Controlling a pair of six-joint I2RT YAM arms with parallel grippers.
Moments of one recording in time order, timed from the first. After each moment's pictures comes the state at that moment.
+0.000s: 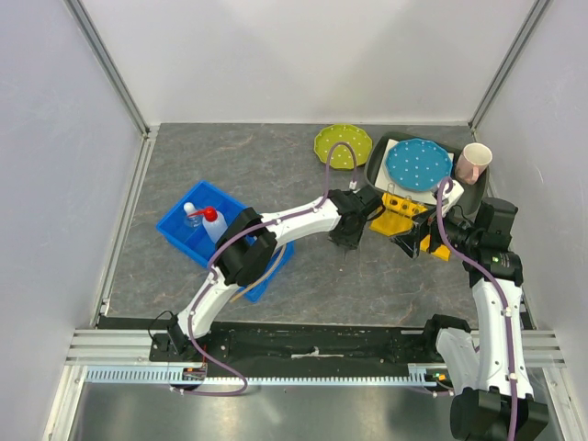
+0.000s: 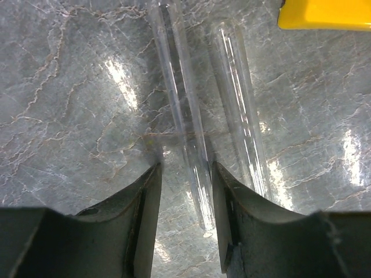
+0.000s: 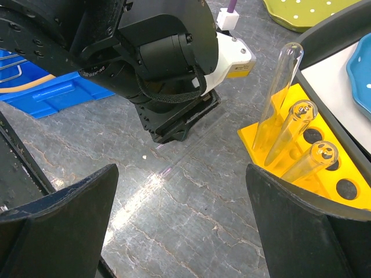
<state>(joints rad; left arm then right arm) -0.98 2.32 1.92 -0.82 -0.16 -0.54 -0.22 0.77 0.76 -0.58 -0.95 -0.31</state>
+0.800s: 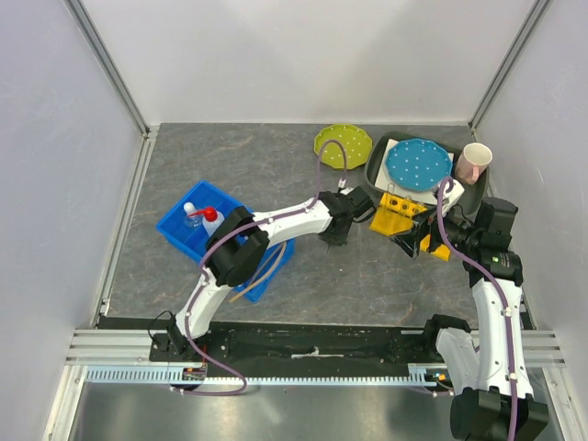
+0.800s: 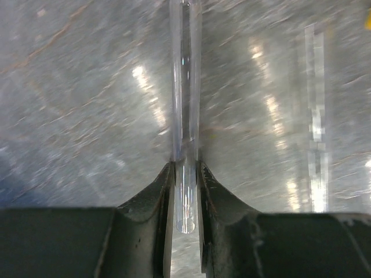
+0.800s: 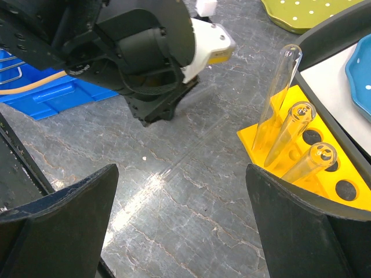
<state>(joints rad) -0.96 2.27 1.83 -0.80 -0.27 -0.54 -0.22 0.77 0.76 -0.57 -0.95 -0.30</state>
